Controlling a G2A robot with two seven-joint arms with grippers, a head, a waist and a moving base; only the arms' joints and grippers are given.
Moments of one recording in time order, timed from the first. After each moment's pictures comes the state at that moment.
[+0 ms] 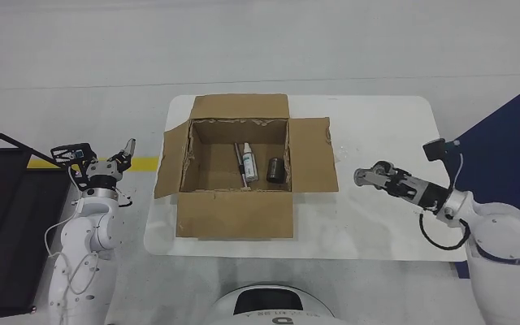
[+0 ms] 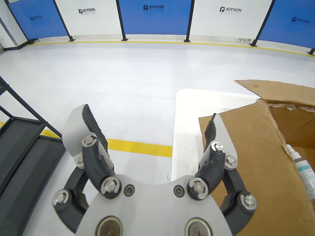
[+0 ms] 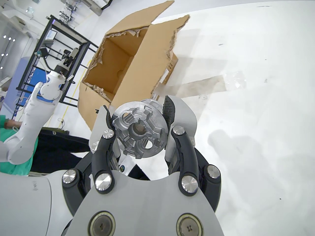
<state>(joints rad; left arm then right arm) 1.67 -1.25 -1.76 -1.72 1.19 0.01 -0.03 -1.77 -1.01 1.93 -1.95 -0.11 -0.42 1.00</state>
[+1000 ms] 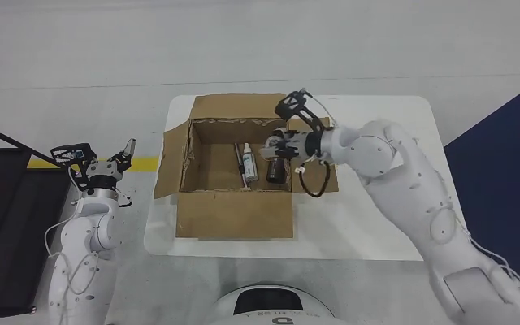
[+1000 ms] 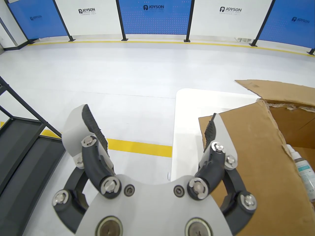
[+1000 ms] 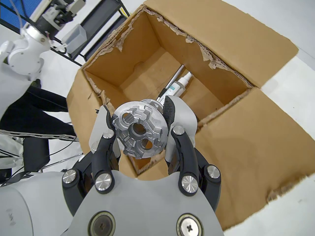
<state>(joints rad) 1.67 -1.25 -1.76 -1.72 1.19 0.01 -0.03 -0.88 -1.11 0.92 -1.67 -0.52 -0.12 1.00</state>
